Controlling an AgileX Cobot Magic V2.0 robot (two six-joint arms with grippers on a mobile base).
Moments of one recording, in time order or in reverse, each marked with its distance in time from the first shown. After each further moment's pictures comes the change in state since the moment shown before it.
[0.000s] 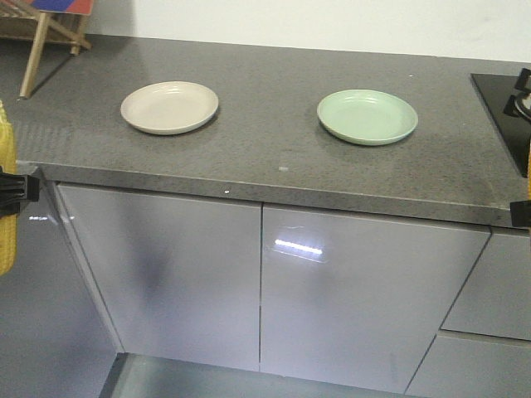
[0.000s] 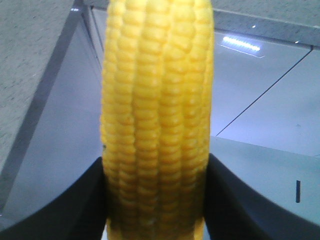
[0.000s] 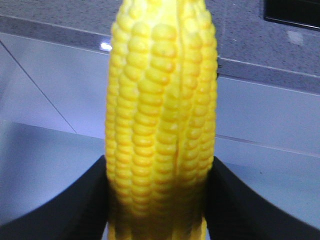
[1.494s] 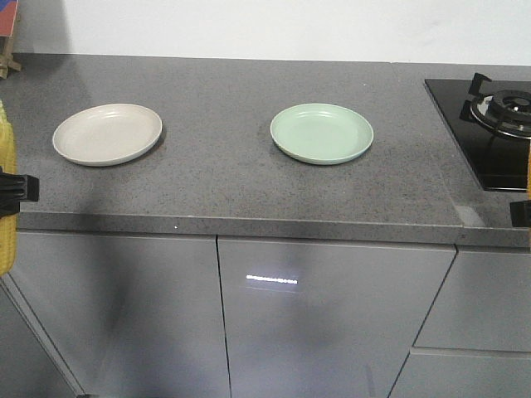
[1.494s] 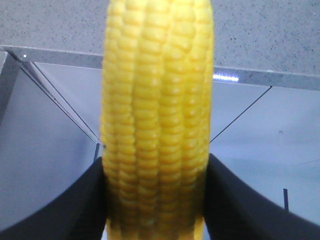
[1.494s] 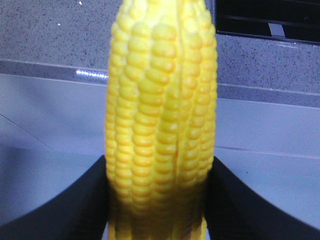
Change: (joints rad) left arm 0.000 0.000 0.000 0.000 0.000 0.000; right arm 0.000 0.000 0.000 0.000 0.000 0.000
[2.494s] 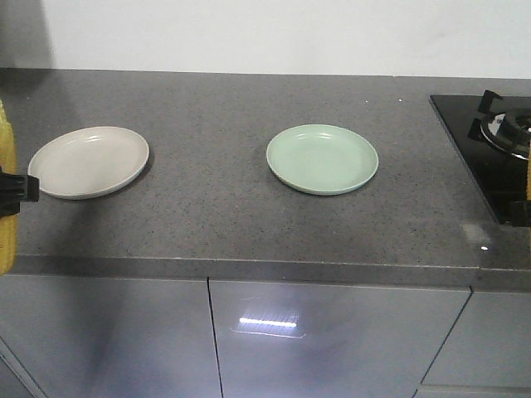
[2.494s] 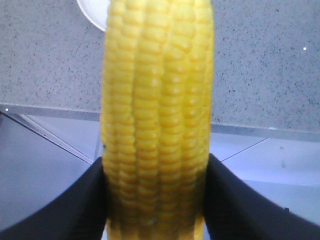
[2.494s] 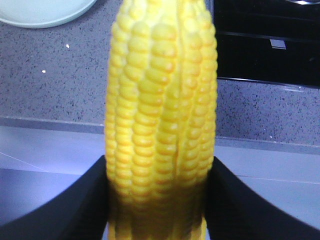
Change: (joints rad) left arm 0.000 0.000 0.000 0.000 0.000 0.000; right arm 0.000 0.000 0.000 0.000 0.000 0.000
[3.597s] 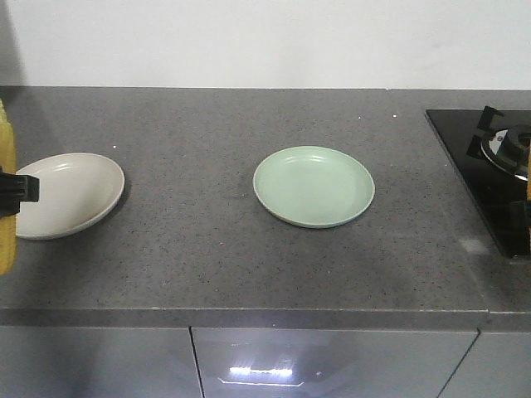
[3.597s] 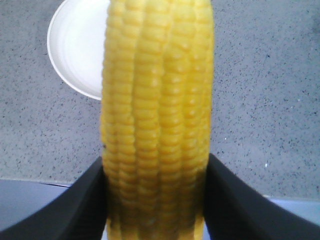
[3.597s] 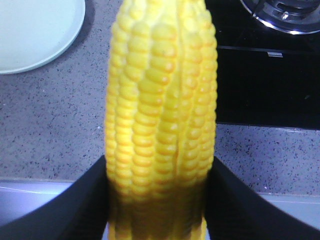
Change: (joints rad) left arm 0.000 0.000 0.000 0.000 0.000 0.000; right arm 0.000 0.000 0.000 0.000 0.000 0.000
